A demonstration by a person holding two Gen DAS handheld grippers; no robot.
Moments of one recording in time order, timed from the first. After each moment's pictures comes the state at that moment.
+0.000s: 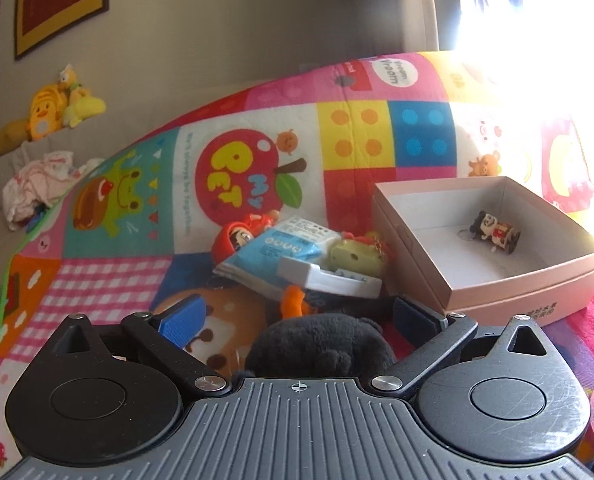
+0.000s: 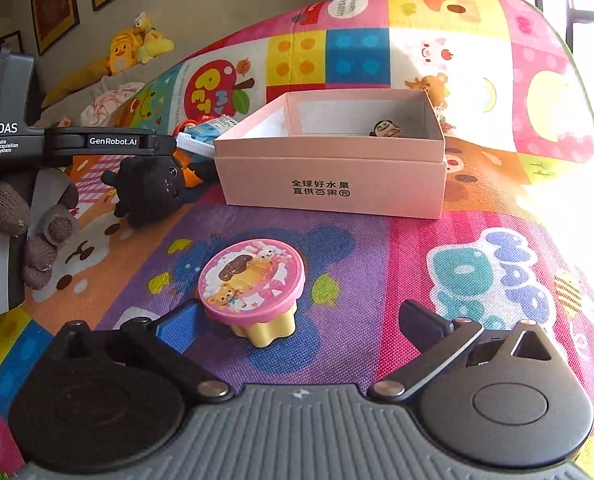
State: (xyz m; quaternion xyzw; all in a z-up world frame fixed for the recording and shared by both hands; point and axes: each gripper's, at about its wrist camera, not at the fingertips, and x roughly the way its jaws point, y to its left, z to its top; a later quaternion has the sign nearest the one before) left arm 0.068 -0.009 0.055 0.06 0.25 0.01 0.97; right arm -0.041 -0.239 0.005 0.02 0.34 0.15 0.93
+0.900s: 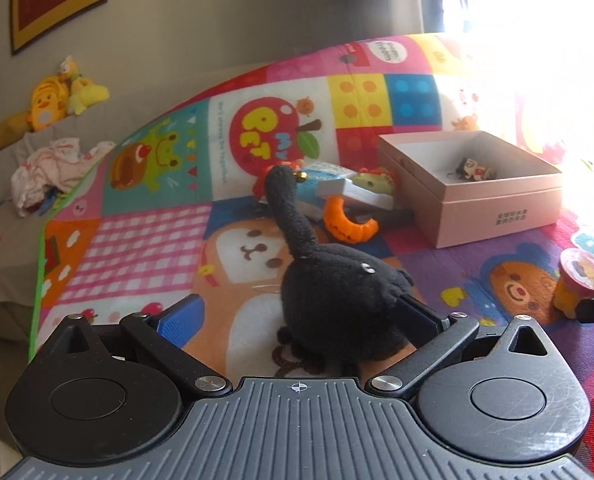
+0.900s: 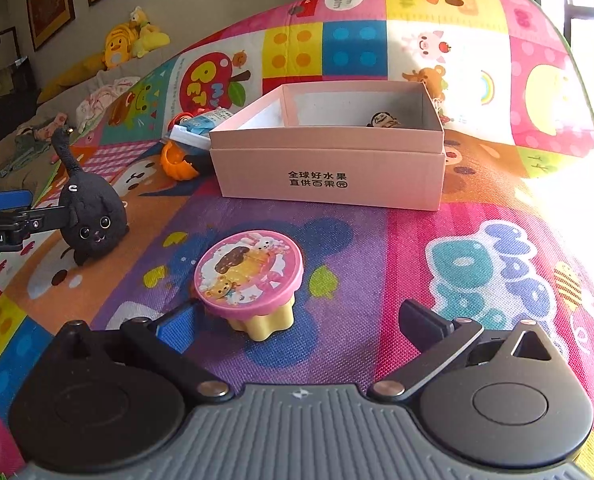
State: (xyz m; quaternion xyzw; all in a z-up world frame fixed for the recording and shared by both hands) left arm -0.032 0.043 0.048 0.07 0.28 -0.04 0.96; right arm -0.040 -0.236 0.003 0.02 0.35 0.14 0.93
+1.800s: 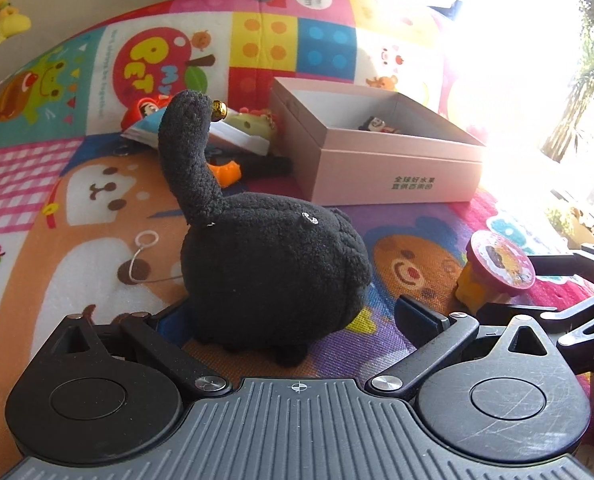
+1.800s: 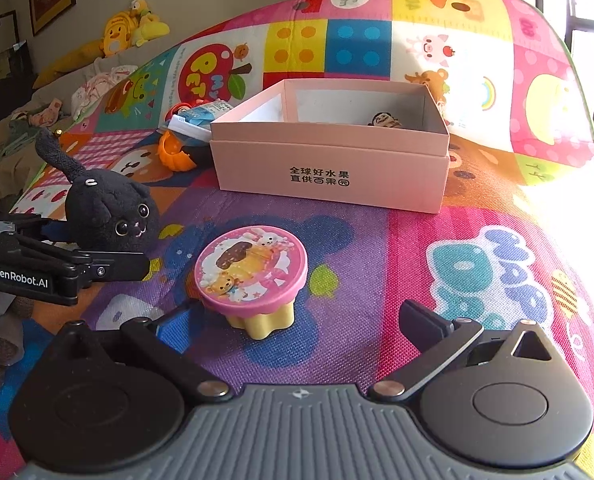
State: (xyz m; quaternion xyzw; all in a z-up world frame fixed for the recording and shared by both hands) left arm -0.007 -0.007 0.003 -0.01 0.34 -0.15 0.93; right arm -0.041 -0.222 0.004 -0.02 0.34 0.13 0.93
